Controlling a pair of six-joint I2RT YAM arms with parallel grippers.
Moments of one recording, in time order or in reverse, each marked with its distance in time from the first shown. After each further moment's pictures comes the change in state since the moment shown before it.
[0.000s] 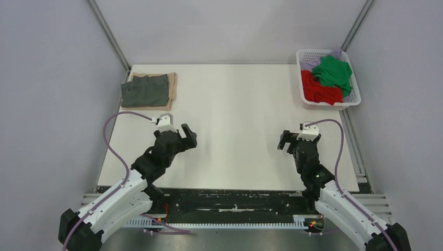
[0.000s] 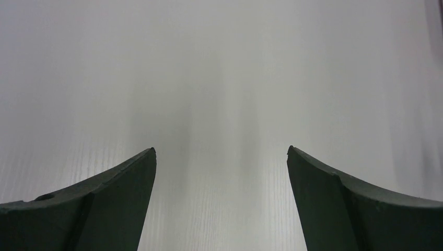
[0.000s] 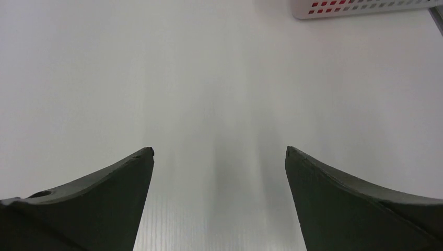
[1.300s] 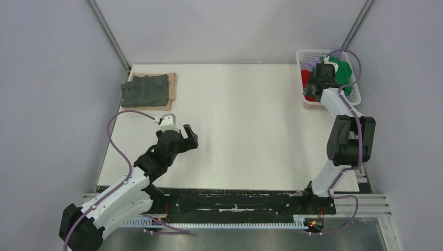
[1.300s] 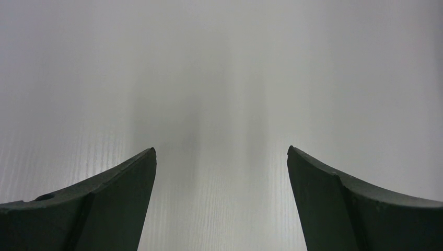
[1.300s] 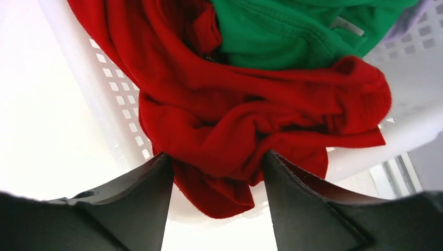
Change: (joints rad) left arm 0.000 0.051 0.000 0.002 0.013 0.000; right arm -0.573 1.196 1.196 -0.444 -0.199 -0.041
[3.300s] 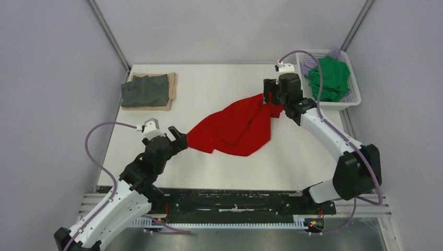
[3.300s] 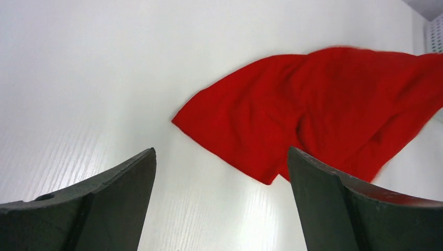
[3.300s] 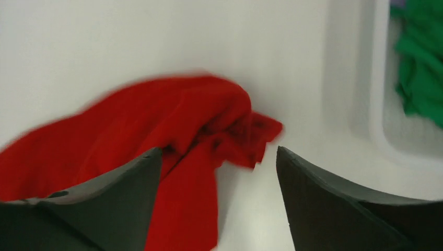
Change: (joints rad) left arm 0.000 -0.252 0.032 -0.224 -0.114 -0.125; right arm 0.465 -0.376 -0.195 0.181 -0.171 -0.064
